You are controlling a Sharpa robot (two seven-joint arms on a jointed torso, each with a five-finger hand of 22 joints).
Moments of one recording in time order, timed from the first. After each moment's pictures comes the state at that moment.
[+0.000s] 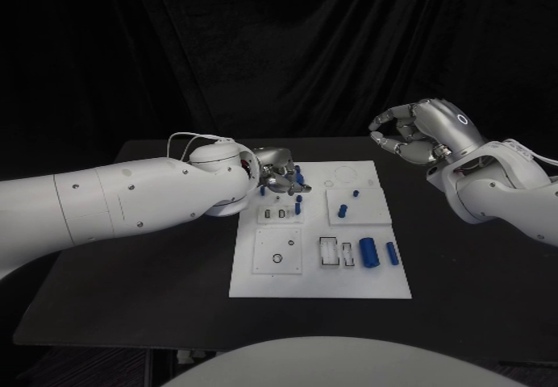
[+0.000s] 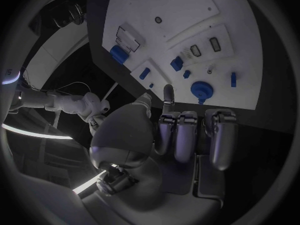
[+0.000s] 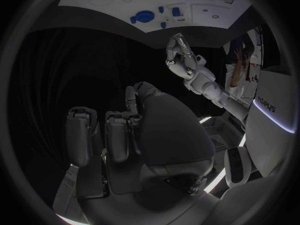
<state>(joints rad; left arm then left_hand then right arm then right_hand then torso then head) 1.36 -0.57 -0.21 1.45 -1.23 -0.08 -0.34 1.14 0.07 -0.02 0.29 0.22 0.93 0.06 0.53 0.62 1.47 -0.01 1.57 1.31 1.47 -0.05 1.57 1.31 0.04 1.47 0.06 1.52 1.31 1.36 -1.01 -0.25 1.58 -1.42 -0.82 0.13 1.45 -0.07 0.19 0.28 0.54 0.89 0.08 0.32 0.38 1.46 -0.01 1.57 1.31 1.47 -0.07 1.56 1.31 0.02 1.47 0.04 1.48 1.31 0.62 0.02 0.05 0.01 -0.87</state>
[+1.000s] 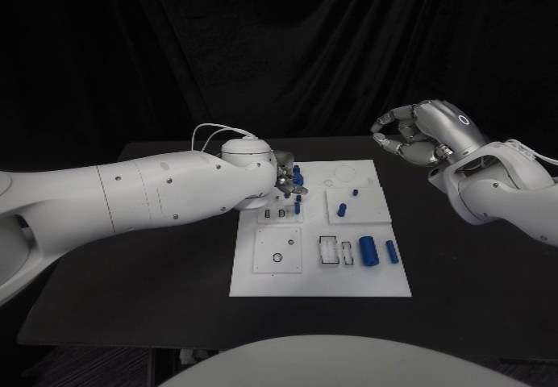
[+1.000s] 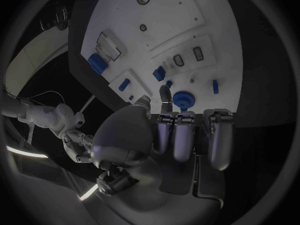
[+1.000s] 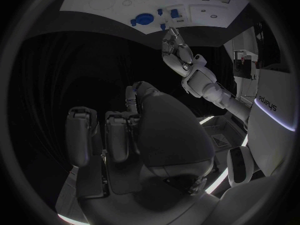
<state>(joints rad) 1.35 -0.44 -0.19 1.35 -1.25 0.04 -0.62 1.12 0.10 -0.06 0.29 0.21 0.94 0.02 0.55 0.84 1.47 -0.04 1.57 1.31 1.46 -0.08 1.57 1.31 0.05 1.47 0.03 1.52 1.31 1.36 -1.01 -0.25 1.58 -1.41 -0.80 0.11 1.46 -0.08 0.20 0.27 0.54 0.89 0.08 0.33 0.38 1.46 -0.01 1.57 1.31 1.47 -0.07 1.56 1.31 0.02 1.47 0.04 1.48 1.31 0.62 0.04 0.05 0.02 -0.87</state>
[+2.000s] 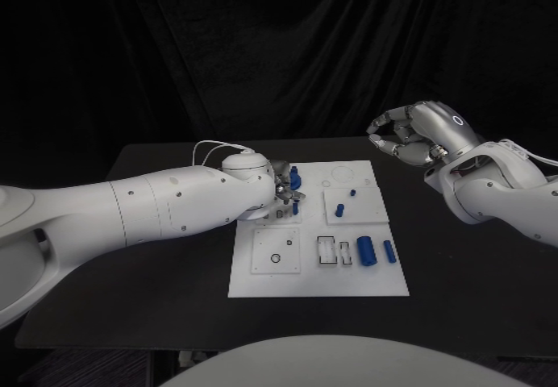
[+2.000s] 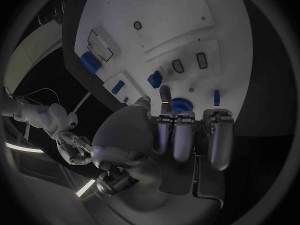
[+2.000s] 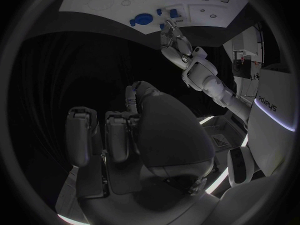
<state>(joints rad) 1.28 -0.41 -0.19 1.28 -1.25 -0.02 -0.60 1.12 0.10 -0.06 0.29 0.22 0.95 0.03 0.52 0.86 1.47 -0.04 1.57 1.31 1.47 -0.09 1.57 1.31 0.05 1.47 0.03 1.52 1.31 1.35 -1.01 -0.25 1.58 -1.41 -0.80 0.11 1.47 -0.09 0.20 0.27 0.53 0.89 0.09 0.34 0.38 1.47 0.00 1.57 1.31 1.47 -0.07 1.56 1.31 0.02 1.47 0.04 1.48 1.31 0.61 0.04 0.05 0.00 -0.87</state>
